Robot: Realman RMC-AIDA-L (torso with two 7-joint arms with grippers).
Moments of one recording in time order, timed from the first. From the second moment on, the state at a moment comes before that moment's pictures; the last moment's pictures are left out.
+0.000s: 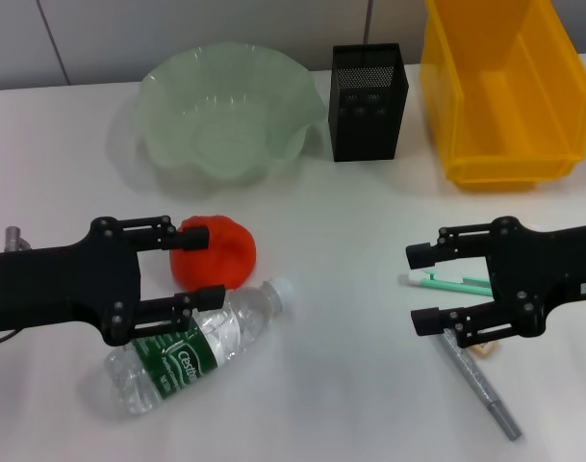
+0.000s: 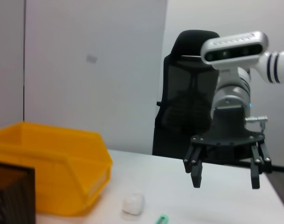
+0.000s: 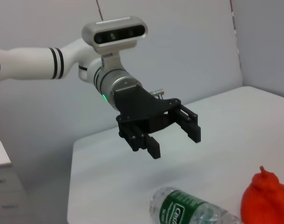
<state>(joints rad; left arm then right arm) -0.41 -2.07 0.92 0.84 1.79 1.77 -1.30 0.40 2.08 -0.77 -1.03 -1.98 -1.92 1.52</state>
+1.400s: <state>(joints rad) -0.40 -2.07 0.92 0.81 1.72 1.67 -1.26 0.37 2.08 -0.83 -1.00 -1.98 -1.87 1.56</state>
